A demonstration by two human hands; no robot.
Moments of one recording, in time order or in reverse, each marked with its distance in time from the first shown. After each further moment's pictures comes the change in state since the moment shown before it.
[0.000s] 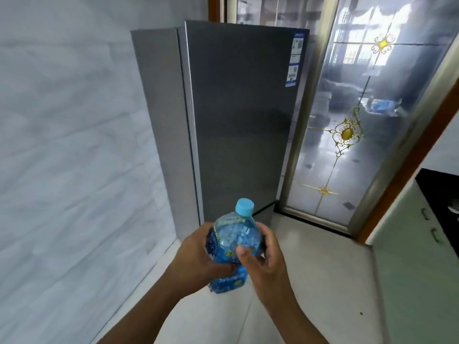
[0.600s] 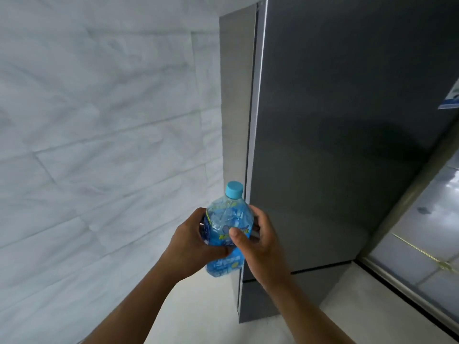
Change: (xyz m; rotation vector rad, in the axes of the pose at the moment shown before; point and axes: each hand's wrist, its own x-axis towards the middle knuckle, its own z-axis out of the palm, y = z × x) left_hand 0.182 -0.058 -0.080 0.112 0.454 -0.270; right_hand 0.275 0.040 0.093 0.056 -0.498 -0.061
